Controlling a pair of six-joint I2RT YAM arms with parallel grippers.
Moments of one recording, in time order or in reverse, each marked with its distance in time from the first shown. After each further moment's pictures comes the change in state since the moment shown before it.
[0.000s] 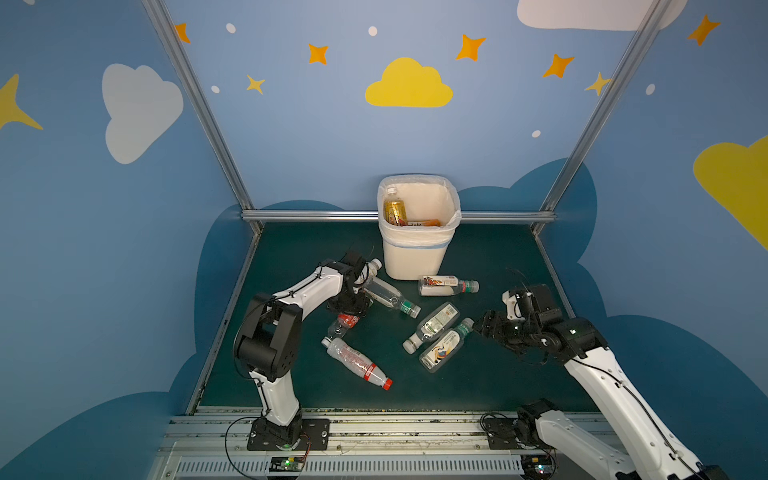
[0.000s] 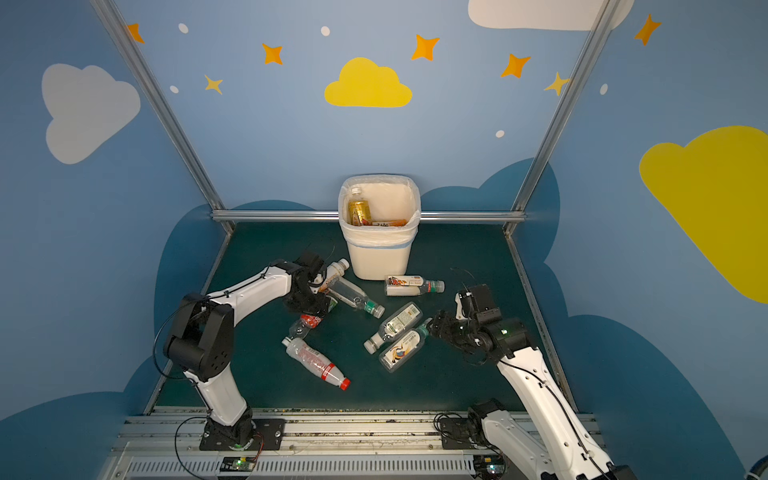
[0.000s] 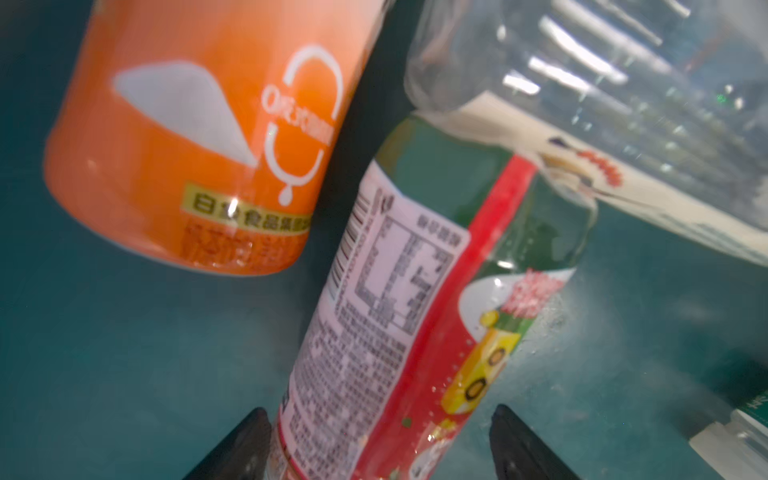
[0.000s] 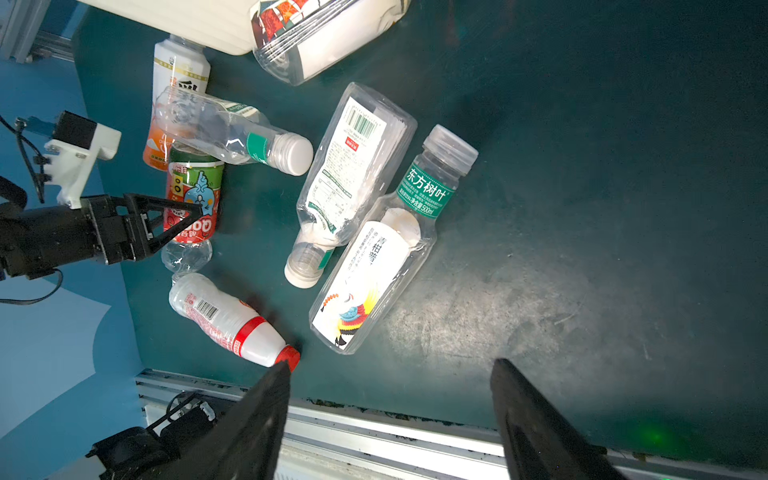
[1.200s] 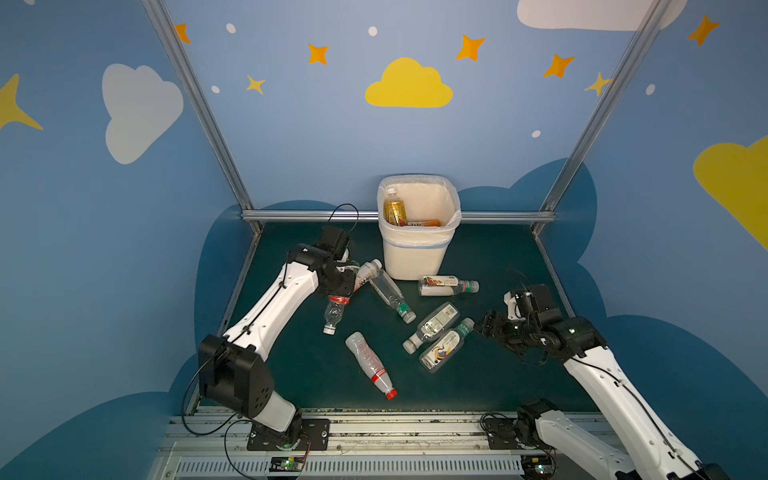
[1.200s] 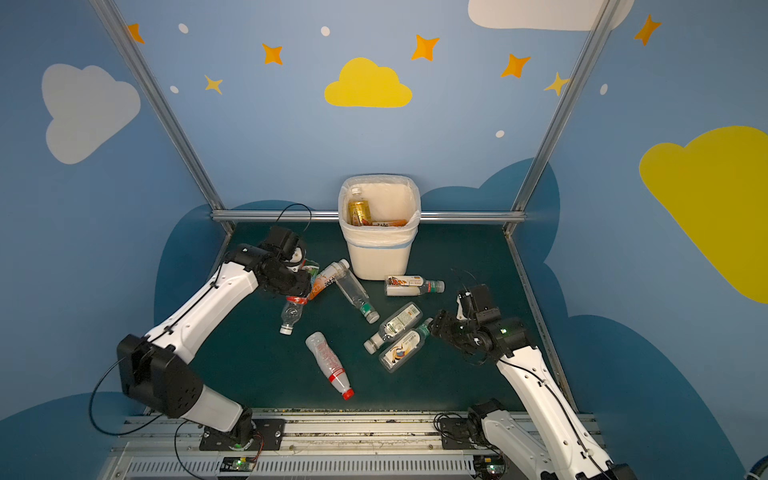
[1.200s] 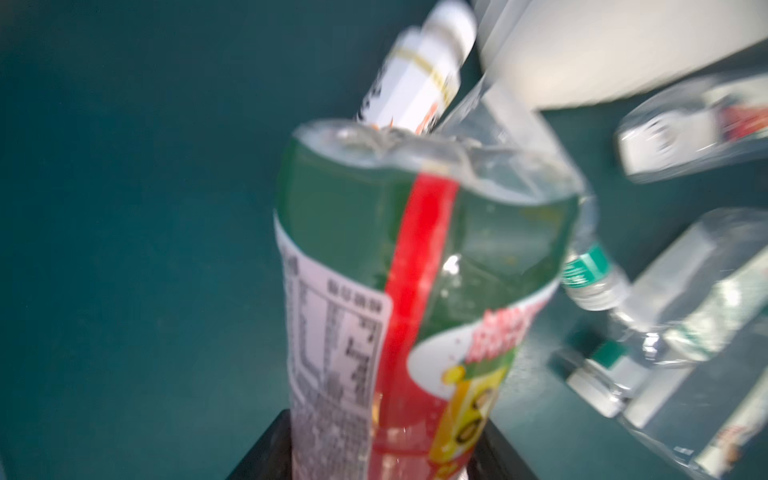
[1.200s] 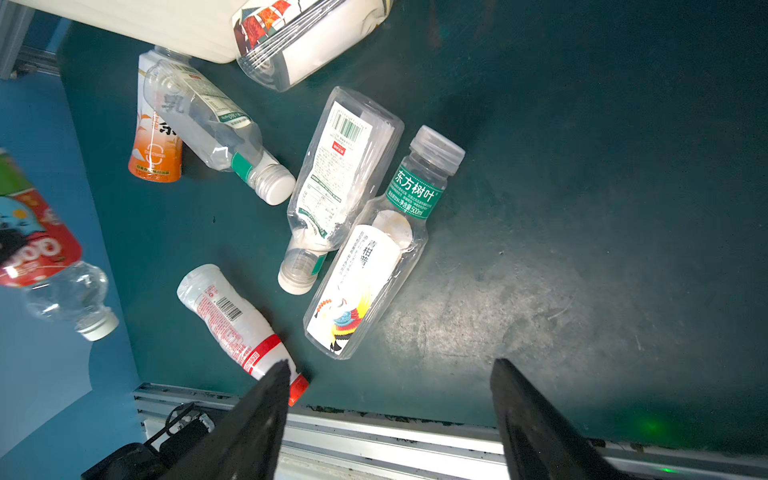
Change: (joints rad) left arm 0.035 -0.319 0.209 -0.209 -0.048 -0.031; right arm 0.000 0.020 0.000 0.000 0.020 0.029
